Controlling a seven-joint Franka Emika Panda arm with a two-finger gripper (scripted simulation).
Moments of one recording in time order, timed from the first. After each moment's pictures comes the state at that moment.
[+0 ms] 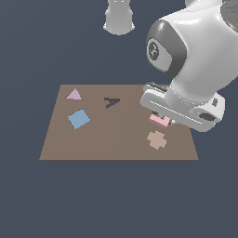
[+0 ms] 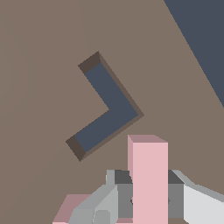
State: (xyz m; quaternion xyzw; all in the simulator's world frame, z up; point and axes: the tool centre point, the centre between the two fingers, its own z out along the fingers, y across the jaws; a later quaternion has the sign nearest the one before) arm 0.021 0.160 0.039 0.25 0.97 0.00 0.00
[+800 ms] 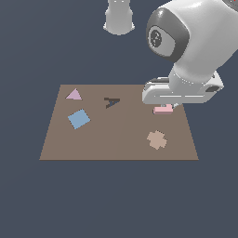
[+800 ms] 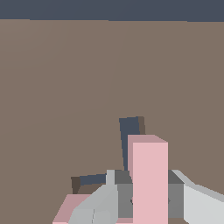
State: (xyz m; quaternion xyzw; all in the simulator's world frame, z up) arm -0.032 0.175 0.041 -0.01 1.00 0.00 0.00
